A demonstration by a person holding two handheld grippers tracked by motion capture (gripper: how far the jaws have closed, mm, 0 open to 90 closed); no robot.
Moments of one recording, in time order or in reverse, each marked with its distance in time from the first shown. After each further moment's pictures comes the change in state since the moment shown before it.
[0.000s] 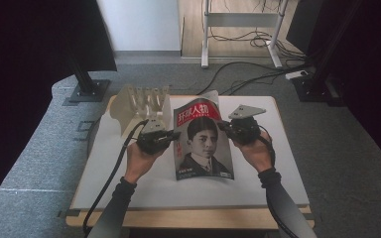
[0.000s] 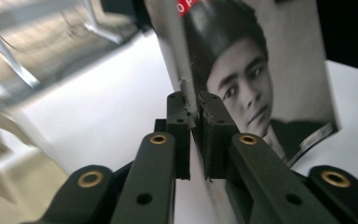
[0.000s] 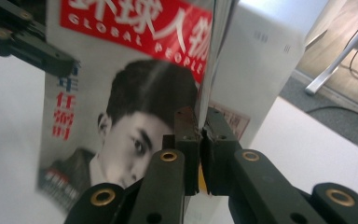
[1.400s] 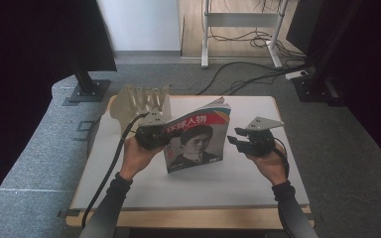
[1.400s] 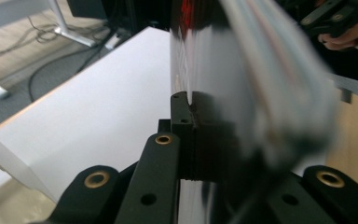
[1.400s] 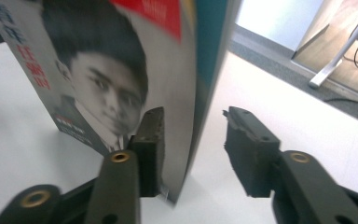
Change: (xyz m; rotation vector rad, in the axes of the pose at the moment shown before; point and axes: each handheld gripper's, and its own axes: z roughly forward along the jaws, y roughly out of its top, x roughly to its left) left arm -0.001 0.033 -0.015 0.067 -0.155 0.013; right arm -0.012 -0.047 -0.024 -0.003 0.017 0.049
